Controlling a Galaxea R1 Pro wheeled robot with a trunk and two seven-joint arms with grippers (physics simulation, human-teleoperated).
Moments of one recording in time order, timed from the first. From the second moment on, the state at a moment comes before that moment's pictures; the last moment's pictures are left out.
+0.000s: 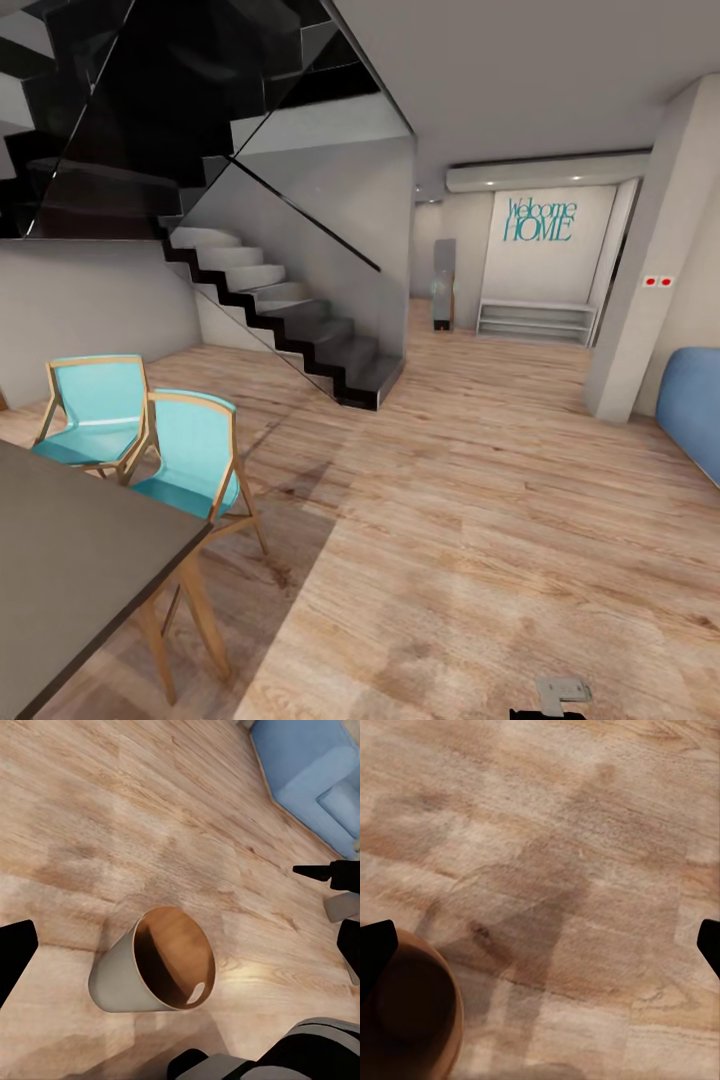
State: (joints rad) left arm 0.13 0.14 0.20 -0.99 0.23 0.18 -0.99; right arm -0.31 -0.08 -0.11 -0.37 0.09 0.04 -0.08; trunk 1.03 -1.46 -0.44
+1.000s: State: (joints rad) left arm 0.13 0.14 0.19 -0.99 0.23 0.18 -0.99; right arm -0.31 -0.08 -0.11 -0.37 0.09 0.04 -0.08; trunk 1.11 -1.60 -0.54
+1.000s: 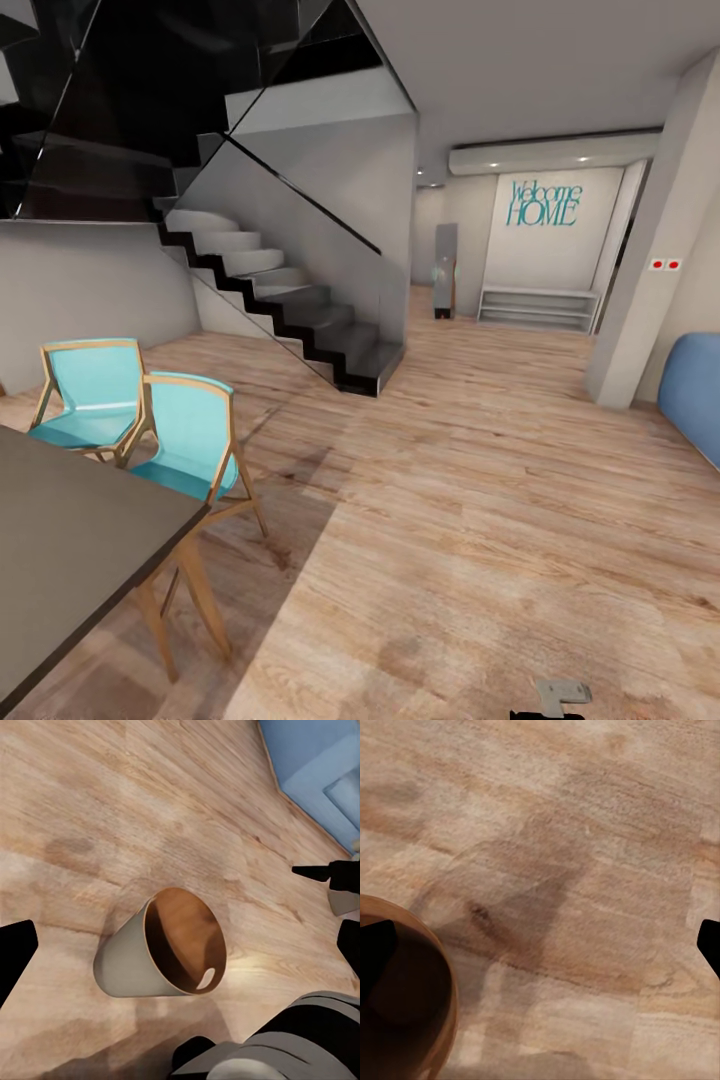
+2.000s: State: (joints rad) left arm 0.13 0.14 0.19 -0.99 0.23 0.18 -0.99; right arm -0.31 -0.08 -0.11 -0.37 0.09 0.04 -0.08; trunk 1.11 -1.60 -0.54
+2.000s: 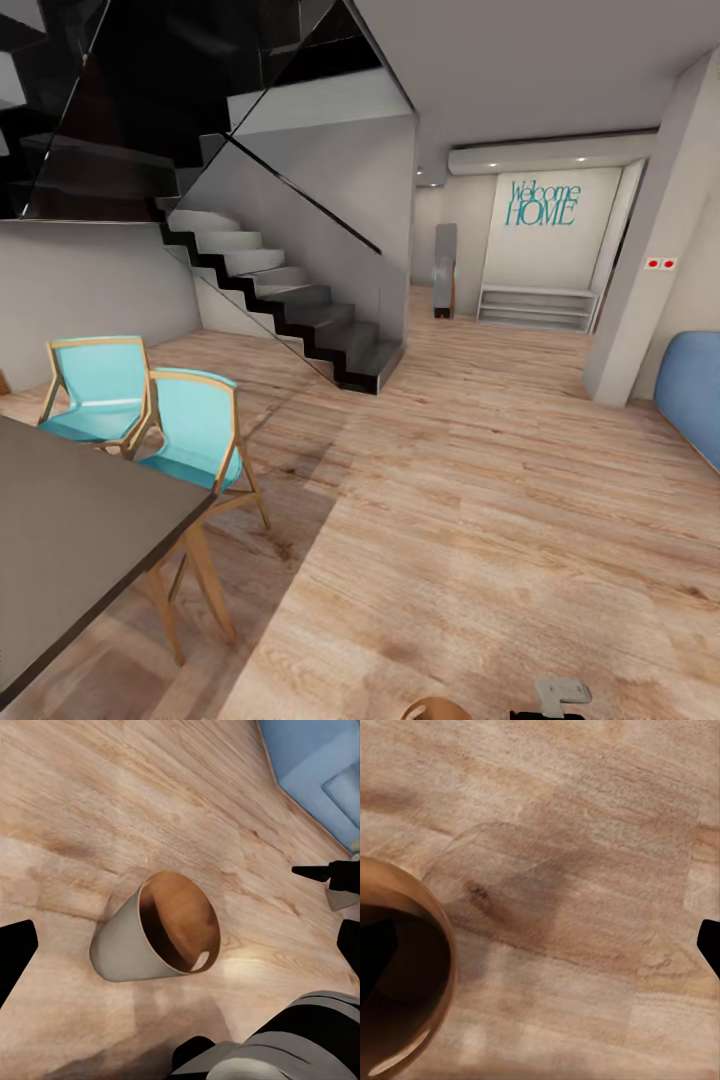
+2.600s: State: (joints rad) left arm 0.13 0.14 0.20 -0.99 0.23 0.18 -1.12; right arm -0.31 -0.08 -0.11 -0.37 0.09 0.03 -0.08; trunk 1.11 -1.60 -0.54
